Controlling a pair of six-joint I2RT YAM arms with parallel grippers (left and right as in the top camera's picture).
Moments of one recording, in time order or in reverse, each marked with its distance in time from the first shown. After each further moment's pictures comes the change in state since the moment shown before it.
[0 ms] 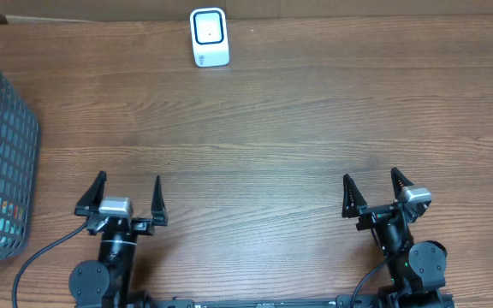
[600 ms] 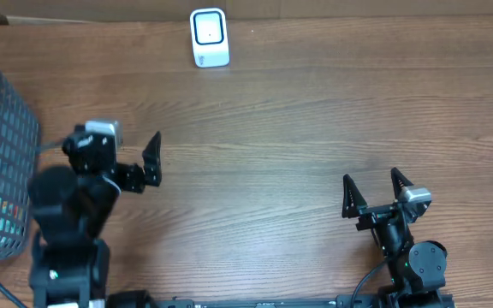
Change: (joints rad) left arm 0.000 0.715 0.624 -0.274 0.116 0.002; right arm 0.000 0.000 0.000 -0.001 0.000 0.000
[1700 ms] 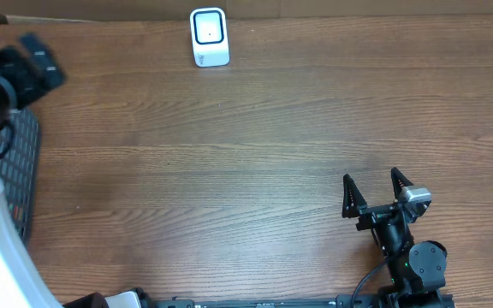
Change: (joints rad) left arm 0.251 0.749 1.382 -0.976 -0.241 -0.341; right arm 0.000 0.000 0.000 0.001 0.001 0.000
